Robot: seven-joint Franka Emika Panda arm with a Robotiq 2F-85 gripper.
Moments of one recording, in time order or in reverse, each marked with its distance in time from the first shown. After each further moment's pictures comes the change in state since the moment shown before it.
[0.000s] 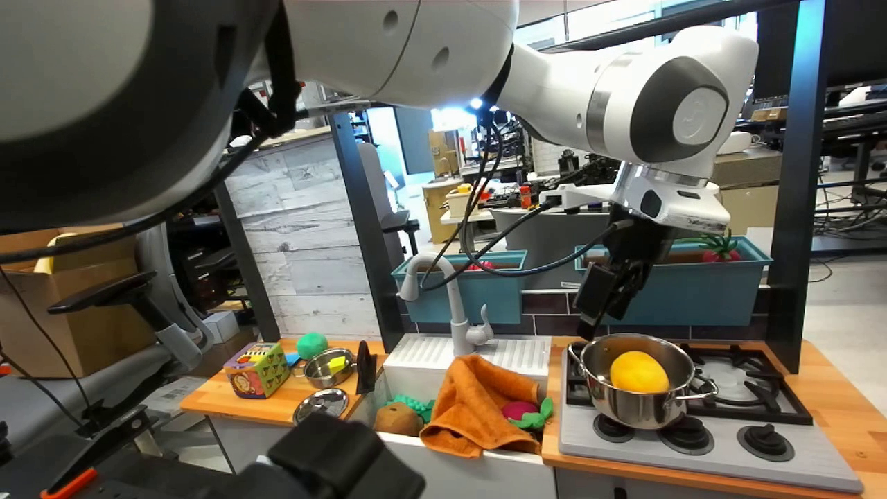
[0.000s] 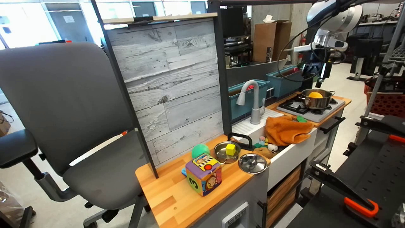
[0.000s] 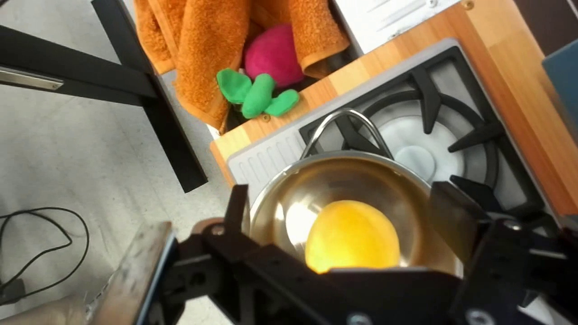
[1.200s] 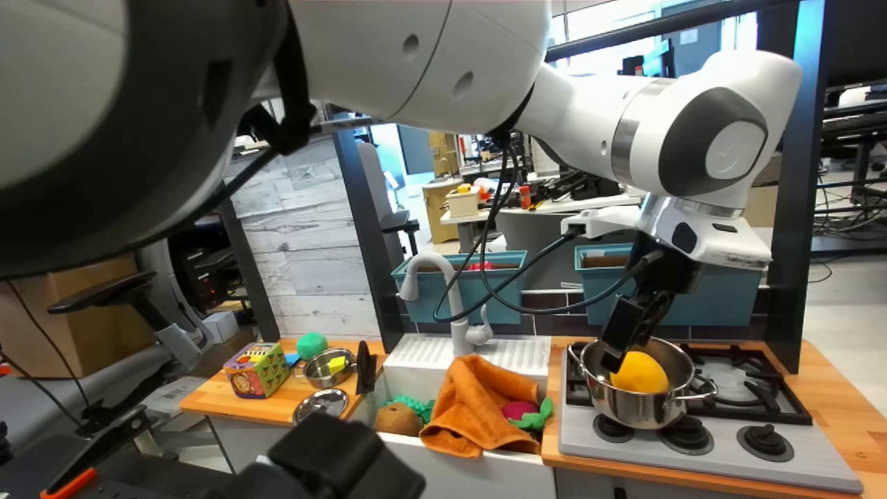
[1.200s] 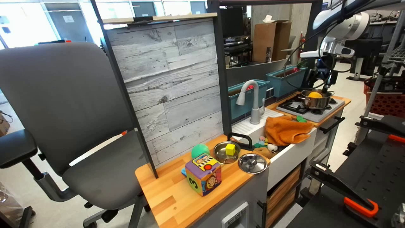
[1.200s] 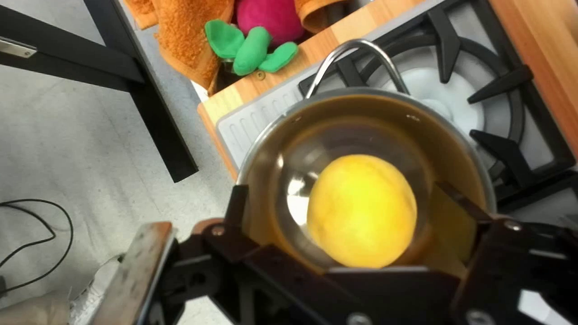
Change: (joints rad) arm -0.043 0.023 0.018 -0.033 -0.024 0.072 -0.048
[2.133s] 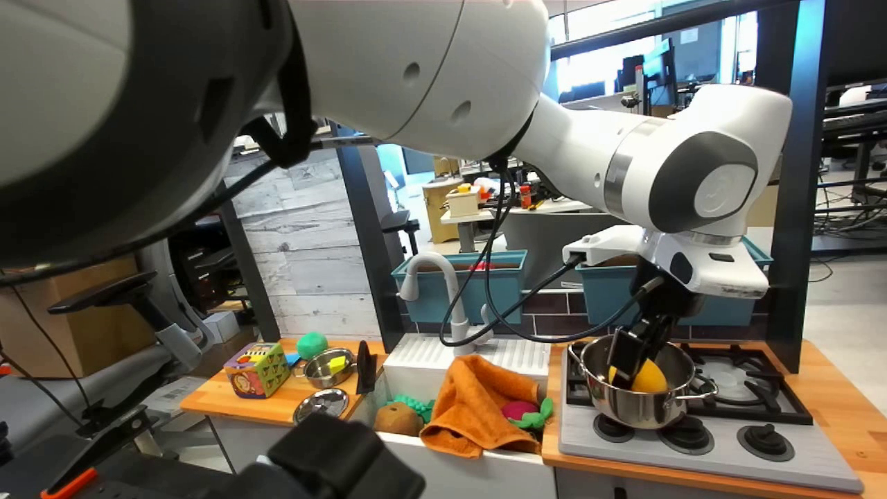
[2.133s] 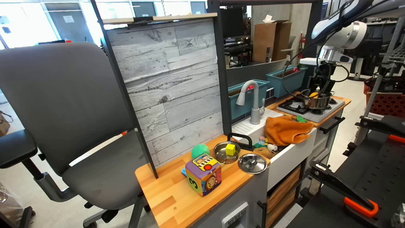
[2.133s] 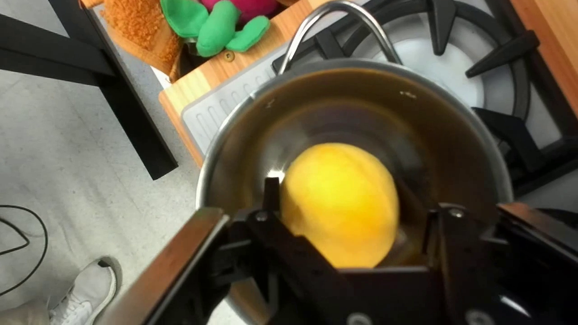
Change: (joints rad) arm 0.007 0.000 -0.007 -0.082 0.000 0.139 0.011
